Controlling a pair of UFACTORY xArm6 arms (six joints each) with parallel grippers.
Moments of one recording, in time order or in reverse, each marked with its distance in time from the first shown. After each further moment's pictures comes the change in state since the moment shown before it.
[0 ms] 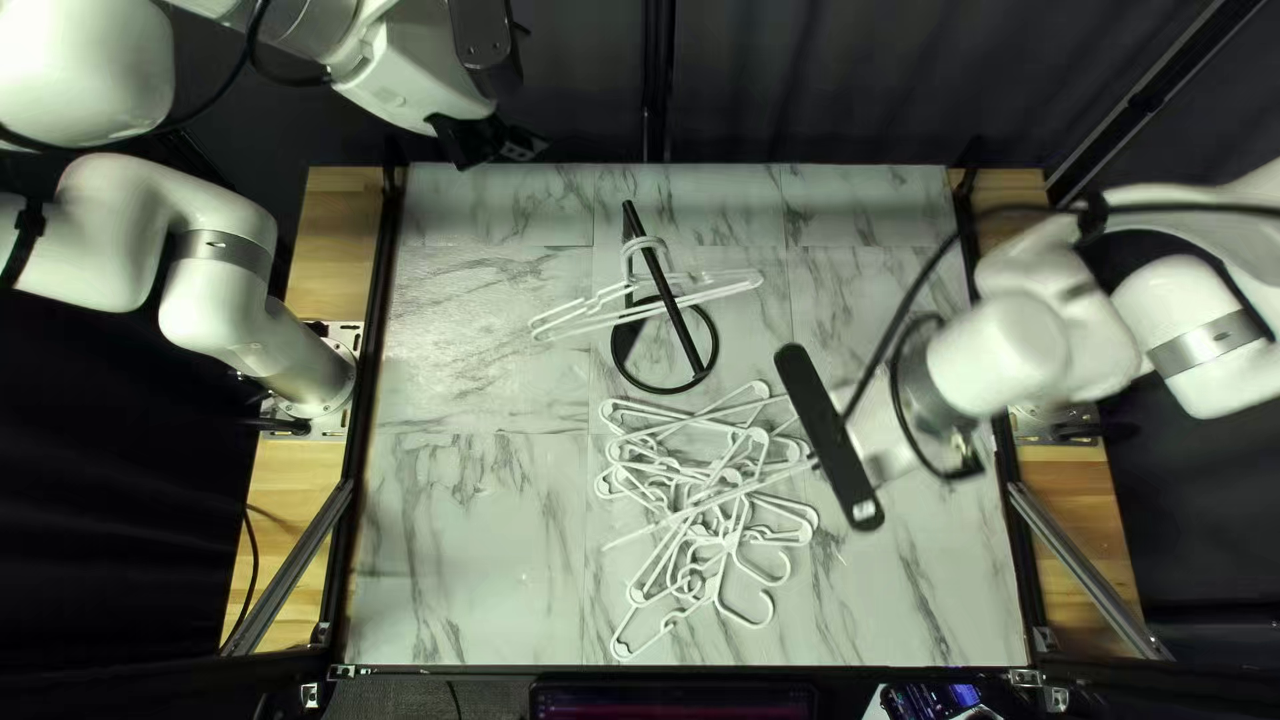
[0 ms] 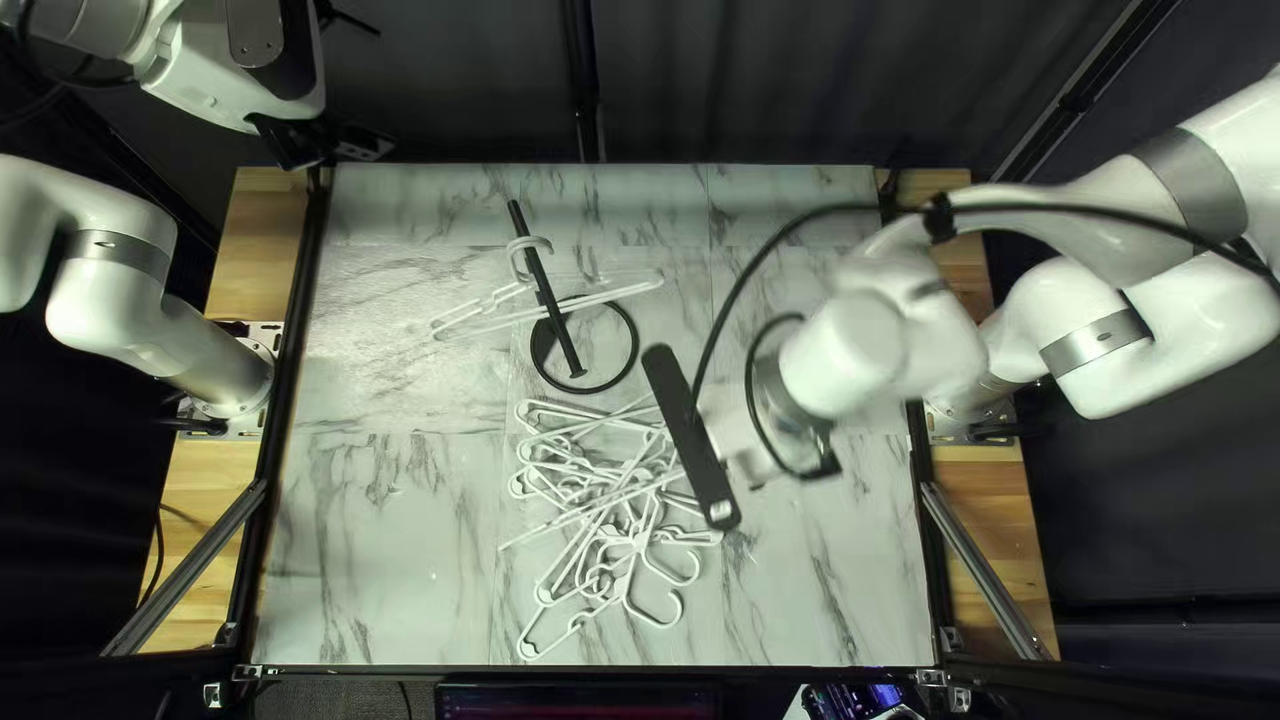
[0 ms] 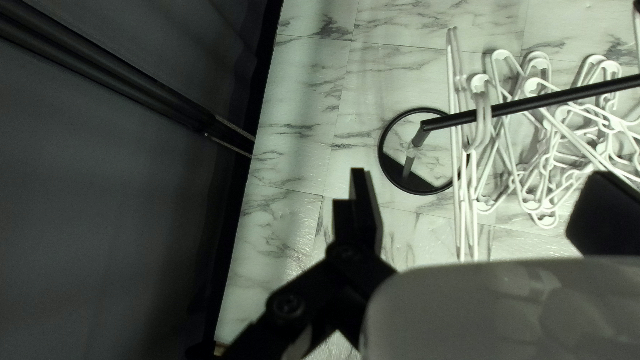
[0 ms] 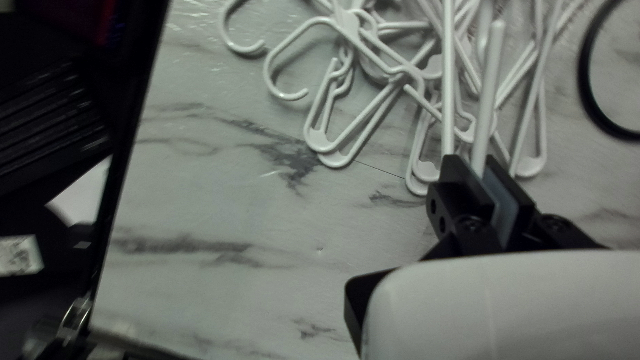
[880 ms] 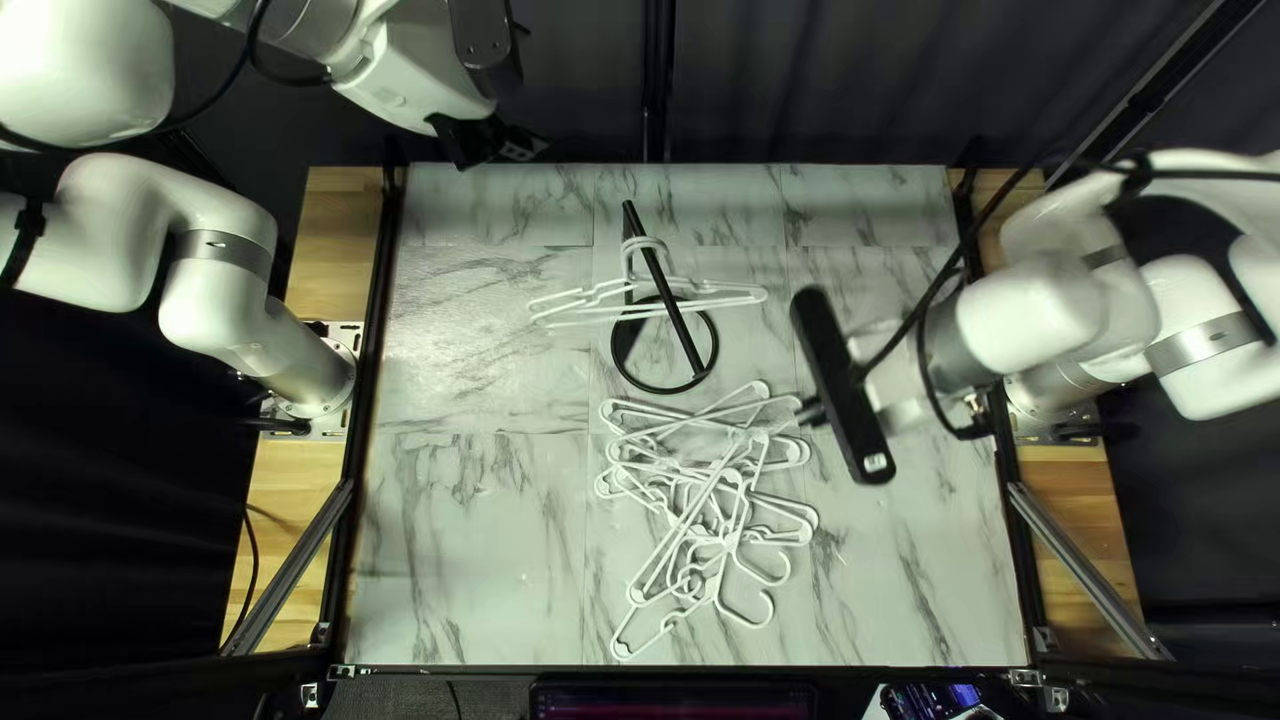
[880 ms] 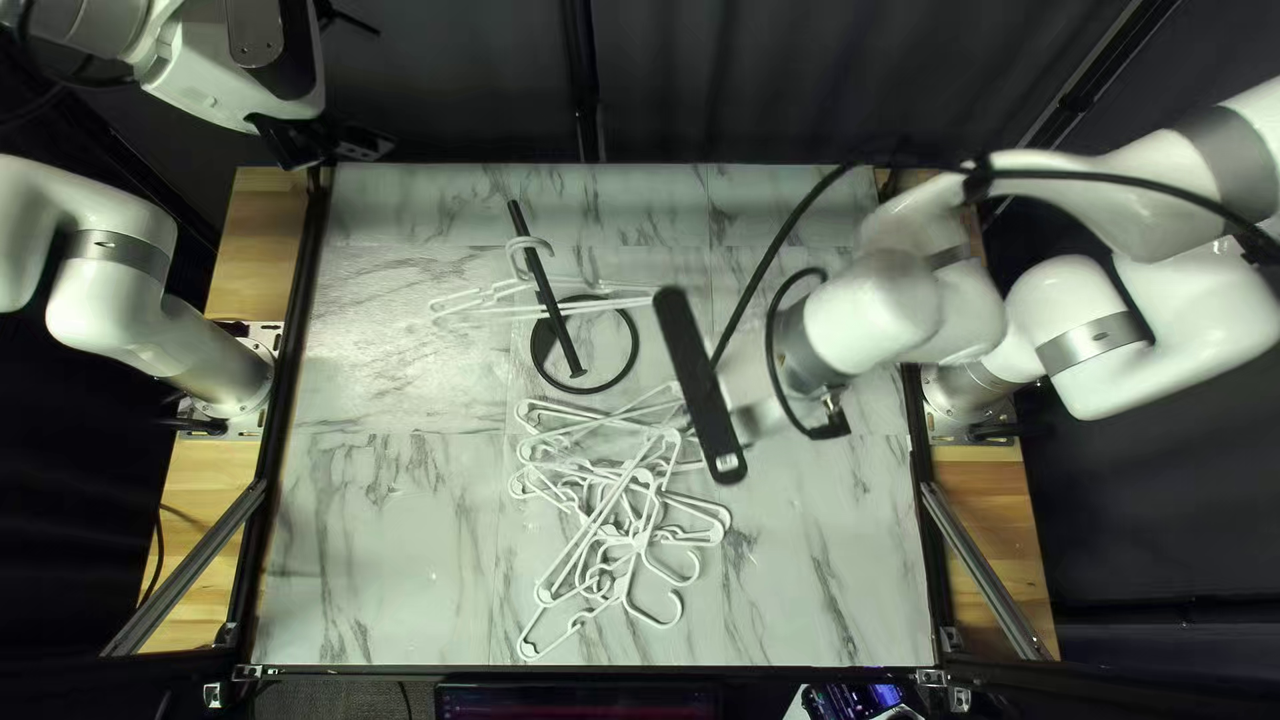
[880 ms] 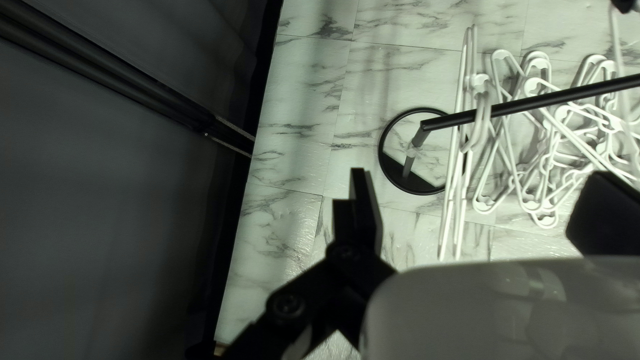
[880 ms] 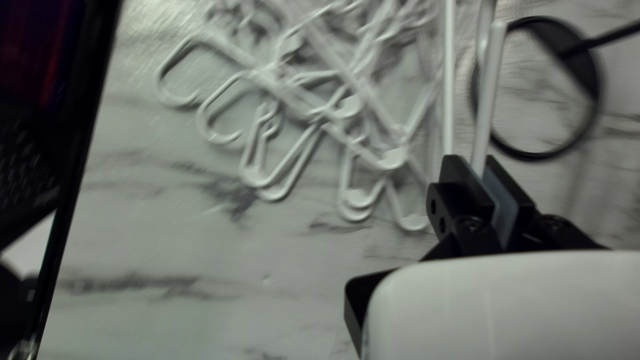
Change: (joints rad) left arm 0.000 0.000 0.000 0.000 0.000 0.000; right arm -0.175 -0.091 0.052 0.340 -0.057 -0.466
